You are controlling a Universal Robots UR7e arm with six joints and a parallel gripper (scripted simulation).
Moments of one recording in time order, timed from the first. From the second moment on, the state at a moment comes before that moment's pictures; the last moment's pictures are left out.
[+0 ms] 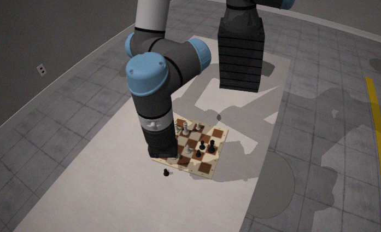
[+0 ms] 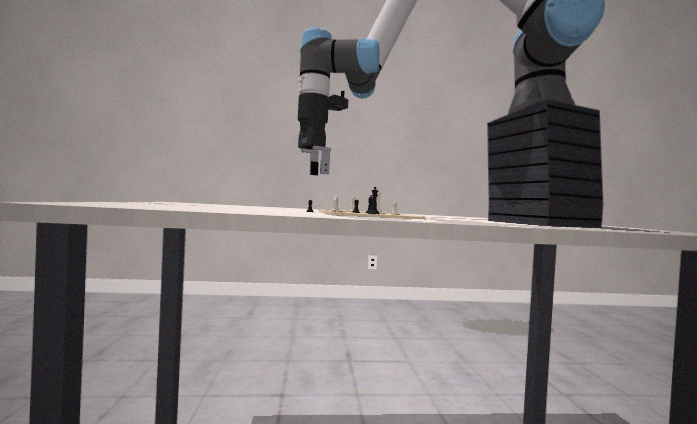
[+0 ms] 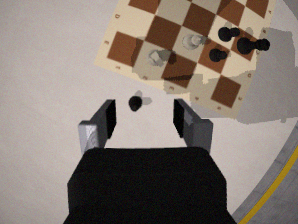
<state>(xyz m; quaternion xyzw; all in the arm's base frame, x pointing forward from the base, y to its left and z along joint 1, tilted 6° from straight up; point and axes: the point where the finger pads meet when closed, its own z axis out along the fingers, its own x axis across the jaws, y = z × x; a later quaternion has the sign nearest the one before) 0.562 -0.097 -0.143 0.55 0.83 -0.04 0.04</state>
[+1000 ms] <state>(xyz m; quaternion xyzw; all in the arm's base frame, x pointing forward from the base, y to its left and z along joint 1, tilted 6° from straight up) 0.518 -0.075 -0.143 0.88 0.47 -0.01 0.05</state>
